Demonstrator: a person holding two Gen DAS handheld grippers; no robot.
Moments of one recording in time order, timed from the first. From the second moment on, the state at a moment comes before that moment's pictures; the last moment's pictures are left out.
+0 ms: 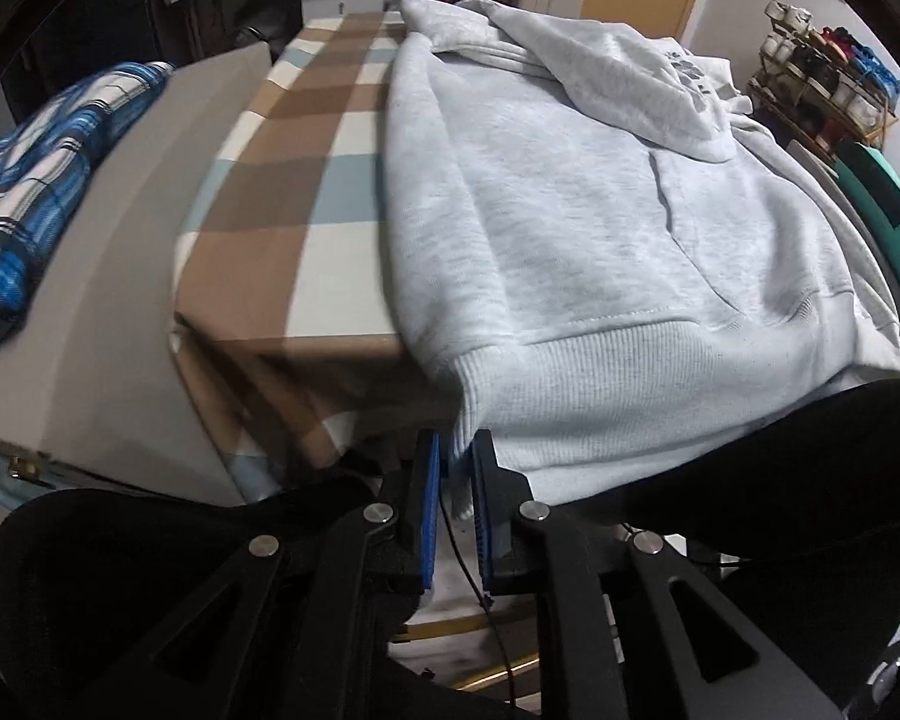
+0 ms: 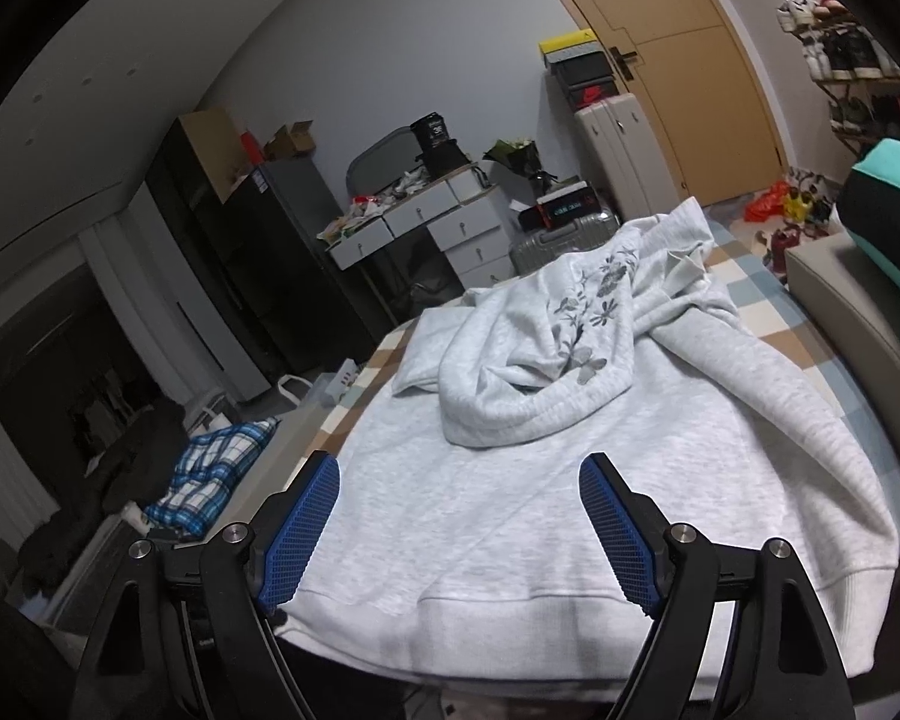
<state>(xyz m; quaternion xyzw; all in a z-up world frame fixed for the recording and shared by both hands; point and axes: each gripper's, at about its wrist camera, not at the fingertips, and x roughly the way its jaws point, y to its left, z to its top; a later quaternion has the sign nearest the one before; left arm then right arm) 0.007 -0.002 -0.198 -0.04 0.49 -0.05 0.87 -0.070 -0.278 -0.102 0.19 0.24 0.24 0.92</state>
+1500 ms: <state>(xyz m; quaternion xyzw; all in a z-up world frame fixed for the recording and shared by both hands) 0.046 -0.009 -0.209 -0.19 0.53 -0.10 0.82 -0.058 -0.350 -0.108 0.21 0.29 0.15 0.92</state>
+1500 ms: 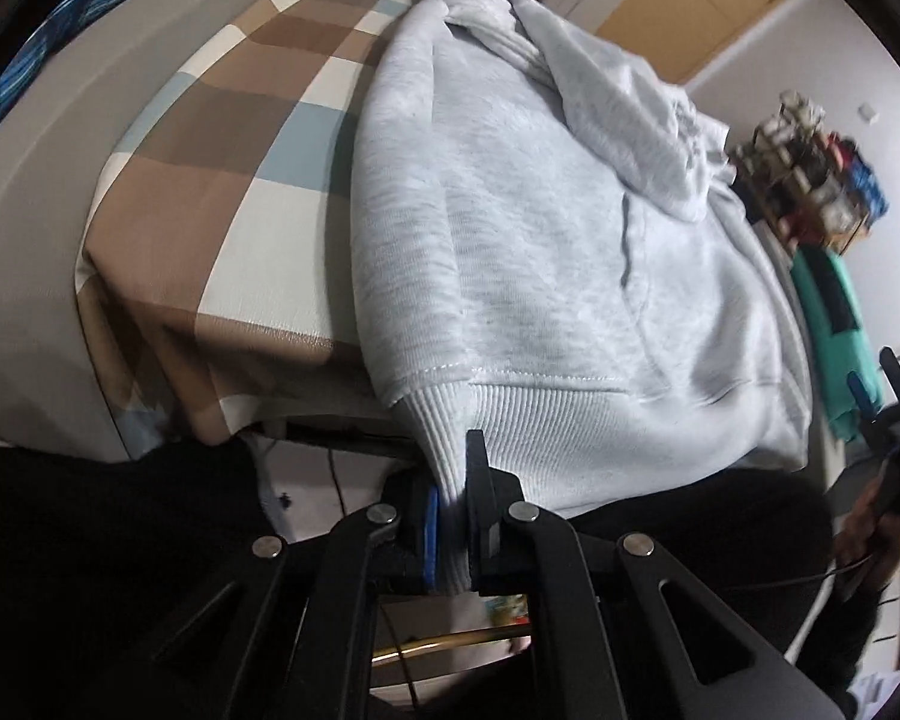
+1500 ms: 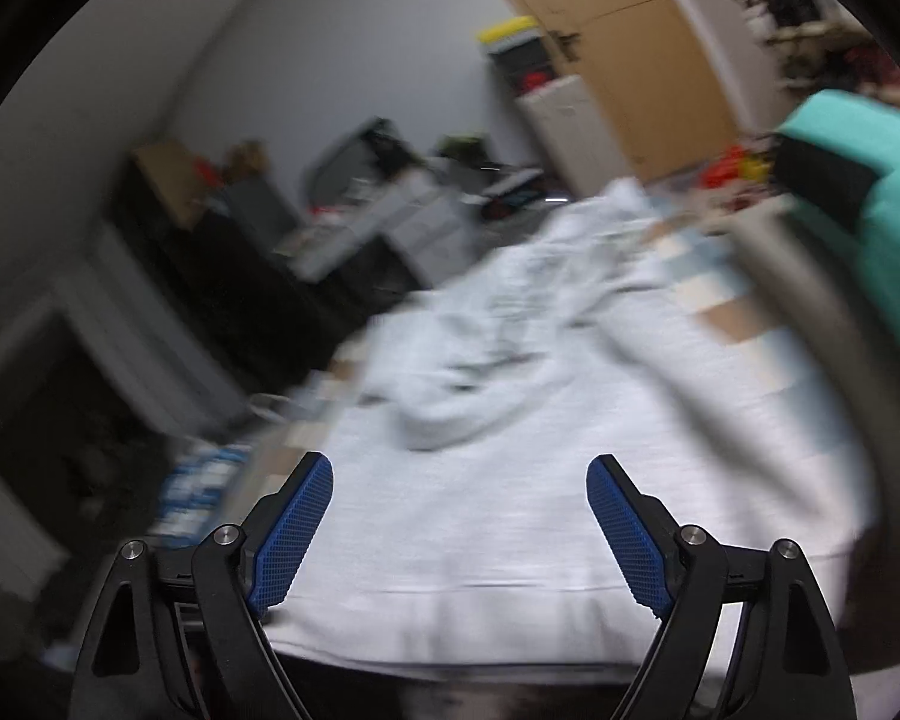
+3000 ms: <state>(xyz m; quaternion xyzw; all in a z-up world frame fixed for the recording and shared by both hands) 0.055 -0.006 -0.221 -0.26 0.52 -0.19 0.79 -0.049 -0.415 -0.203 0.35 0.42 0.14 0.83</state>
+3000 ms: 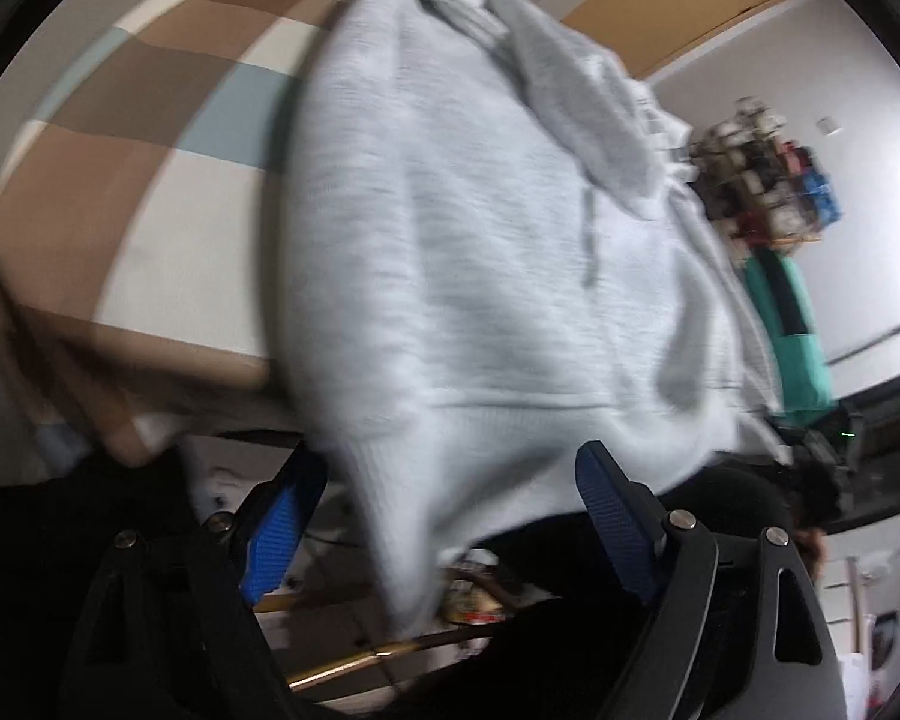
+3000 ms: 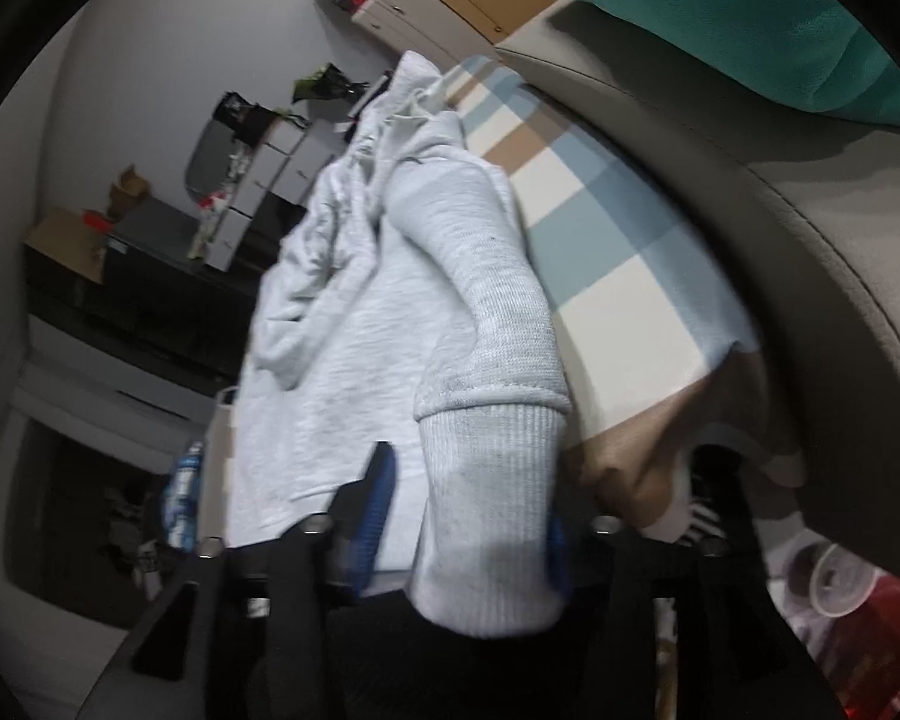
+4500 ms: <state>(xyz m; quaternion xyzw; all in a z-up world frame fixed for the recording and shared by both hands) 0.053 -0.019 -0.174 -0.20 0.42 -0.26 0.85 -0.040 -0.397 -0.166 0.32 0.38 0.10 0.86</state>
